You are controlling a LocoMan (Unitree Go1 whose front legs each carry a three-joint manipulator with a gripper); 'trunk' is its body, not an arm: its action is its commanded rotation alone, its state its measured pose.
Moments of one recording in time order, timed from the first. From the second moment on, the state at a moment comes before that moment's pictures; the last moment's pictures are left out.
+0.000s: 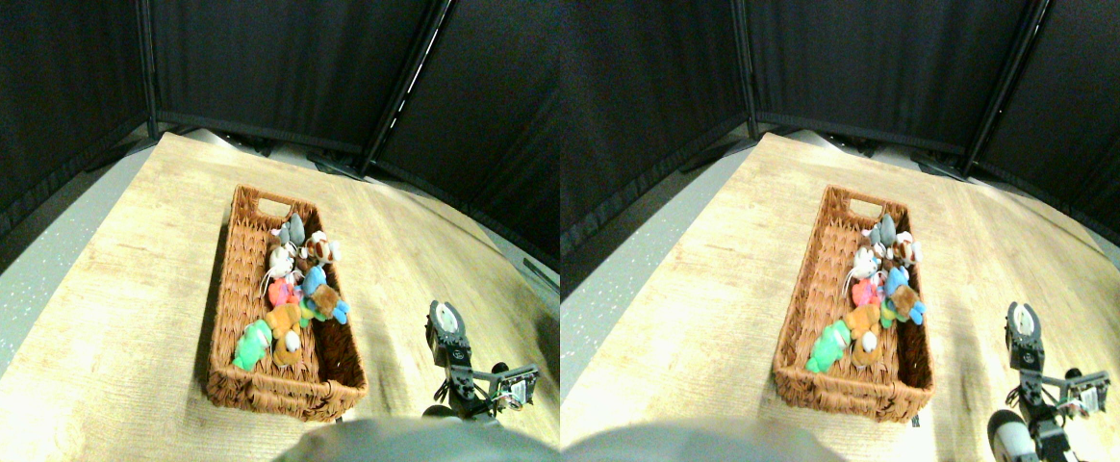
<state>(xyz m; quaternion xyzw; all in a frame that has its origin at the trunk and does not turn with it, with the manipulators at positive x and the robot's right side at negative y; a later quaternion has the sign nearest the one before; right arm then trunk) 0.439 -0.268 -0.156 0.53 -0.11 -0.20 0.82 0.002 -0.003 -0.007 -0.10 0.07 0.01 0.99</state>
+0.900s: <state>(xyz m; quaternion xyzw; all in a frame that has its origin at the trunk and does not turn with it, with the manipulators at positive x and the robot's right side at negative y) 0.435 -0.269 -0.156 0.53 -0.12 -0.19 0.81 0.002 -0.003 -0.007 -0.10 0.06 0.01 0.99</state>
